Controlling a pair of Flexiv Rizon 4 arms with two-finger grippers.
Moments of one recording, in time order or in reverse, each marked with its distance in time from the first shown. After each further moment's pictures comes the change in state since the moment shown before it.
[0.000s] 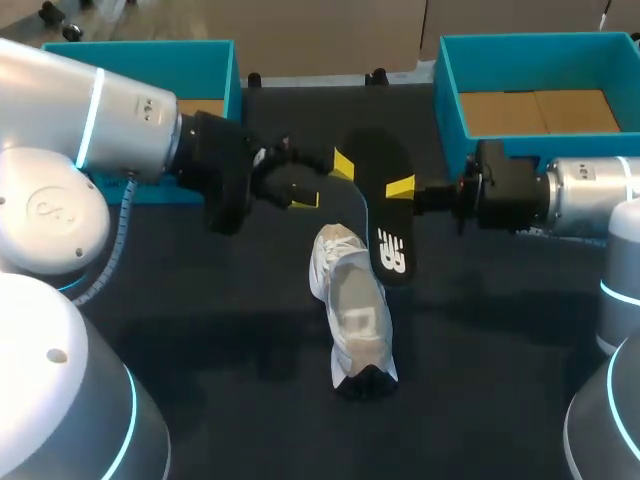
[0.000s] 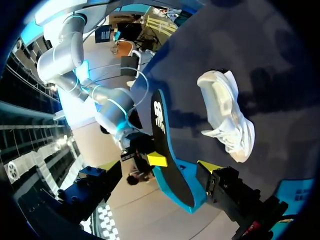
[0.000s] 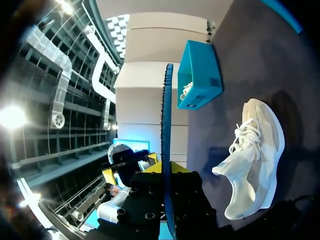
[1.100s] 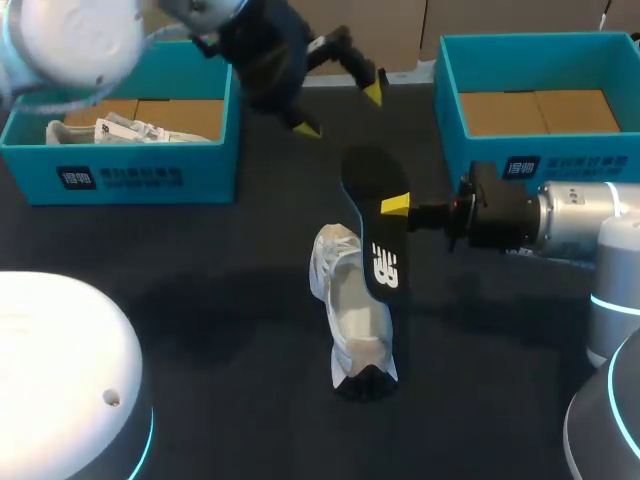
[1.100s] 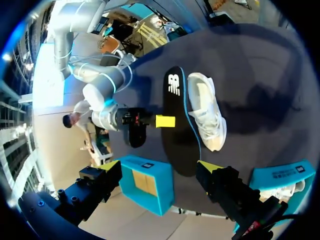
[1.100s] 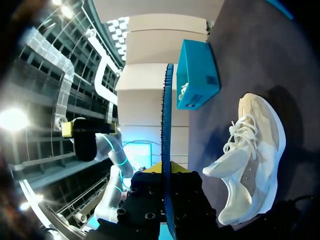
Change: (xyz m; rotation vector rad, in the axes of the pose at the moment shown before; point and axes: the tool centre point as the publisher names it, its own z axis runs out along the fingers) left arm -0.035 0.086 0.010 0.133 0.424 -0.153; right arm -0.024 -0.006 0.007 -0.016 0.035 0.015
